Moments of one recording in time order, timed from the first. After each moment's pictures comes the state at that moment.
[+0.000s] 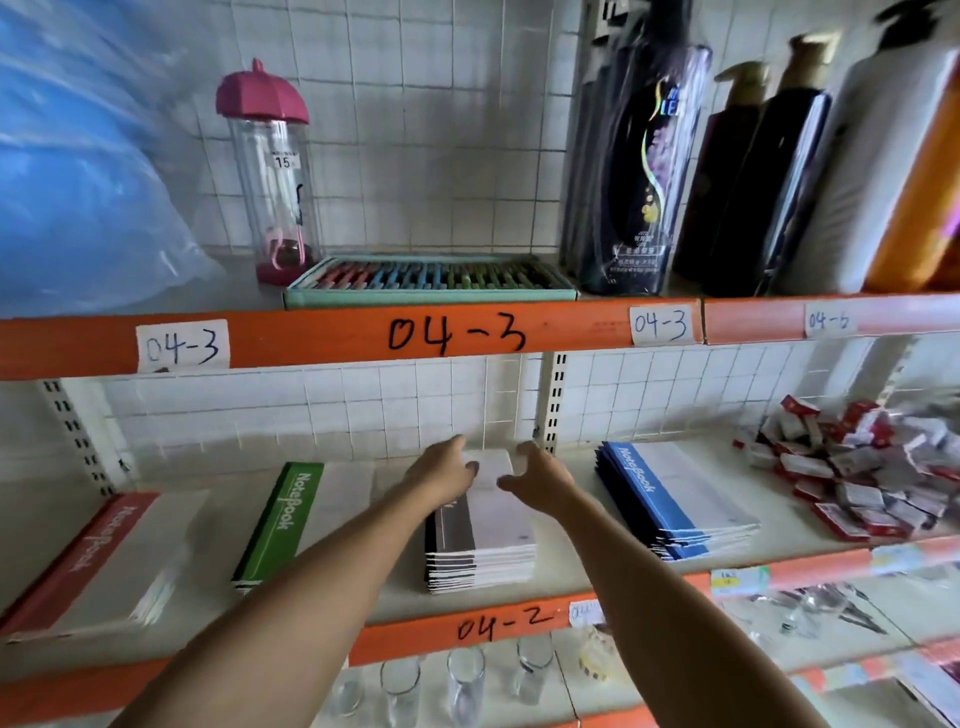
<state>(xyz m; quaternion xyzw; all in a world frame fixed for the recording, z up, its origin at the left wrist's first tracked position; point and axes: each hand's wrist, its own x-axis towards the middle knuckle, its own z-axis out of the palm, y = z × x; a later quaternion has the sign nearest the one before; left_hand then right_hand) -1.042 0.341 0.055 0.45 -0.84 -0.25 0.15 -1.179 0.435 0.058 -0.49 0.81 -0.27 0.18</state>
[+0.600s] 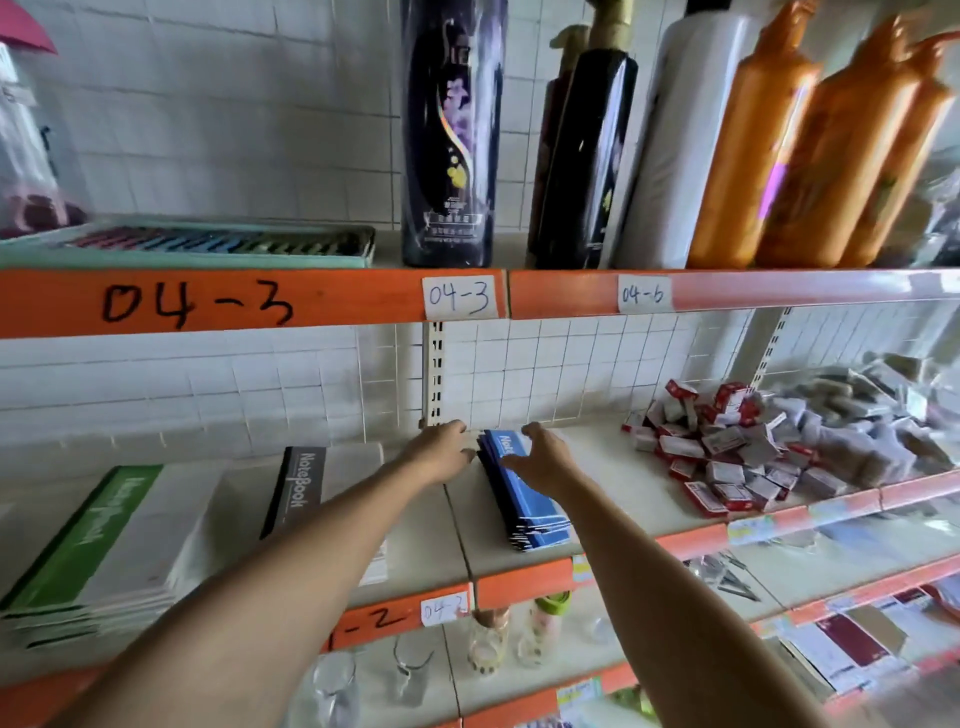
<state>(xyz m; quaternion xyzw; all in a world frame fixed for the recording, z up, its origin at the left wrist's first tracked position) -1.210 0.409 0.059 0.40 -0.88 -0.23 0.10 -1.342 0.518 0.057 -0.42 0.85 -0.29 0.15</state>
